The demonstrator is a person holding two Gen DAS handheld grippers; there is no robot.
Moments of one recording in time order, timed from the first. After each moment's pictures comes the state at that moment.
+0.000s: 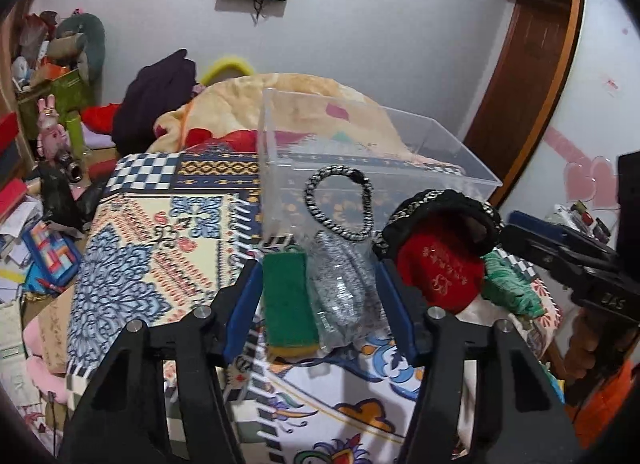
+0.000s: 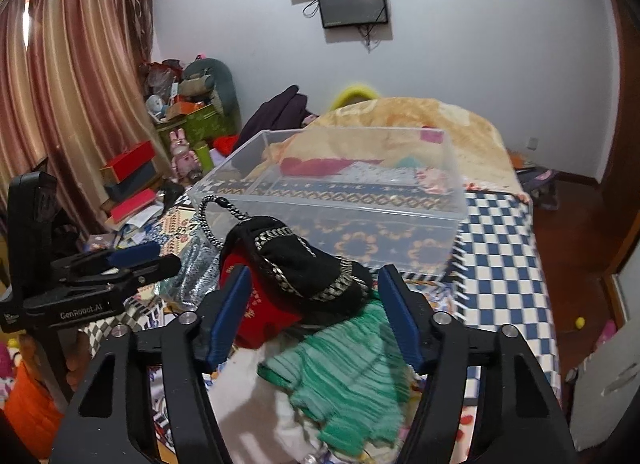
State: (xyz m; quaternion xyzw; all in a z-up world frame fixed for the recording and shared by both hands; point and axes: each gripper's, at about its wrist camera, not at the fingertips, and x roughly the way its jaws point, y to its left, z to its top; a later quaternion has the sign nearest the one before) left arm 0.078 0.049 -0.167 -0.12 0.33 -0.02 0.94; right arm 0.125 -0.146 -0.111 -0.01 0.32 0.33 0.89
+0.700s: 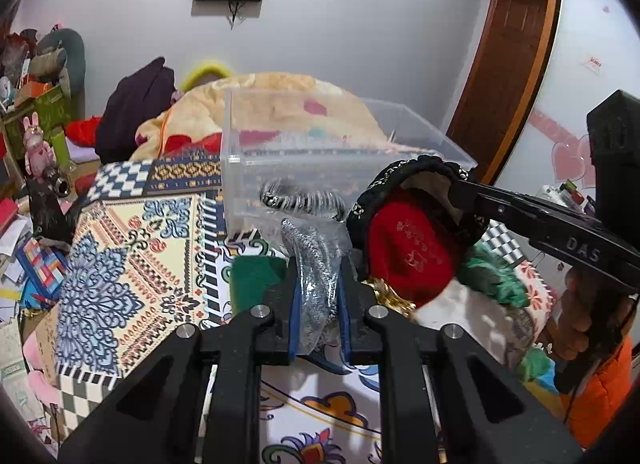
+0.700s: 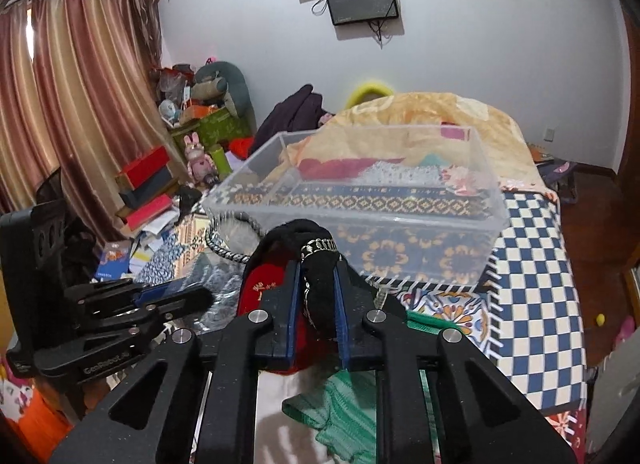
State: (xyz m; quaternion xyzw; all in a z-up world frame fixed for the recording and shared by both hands) left arm 0.059 0.017 -0.155 -0.09 0.33 -0.04 0.94; right arm 0.130 -0.146 -0.110 0.01 0.32 0.35 0.88
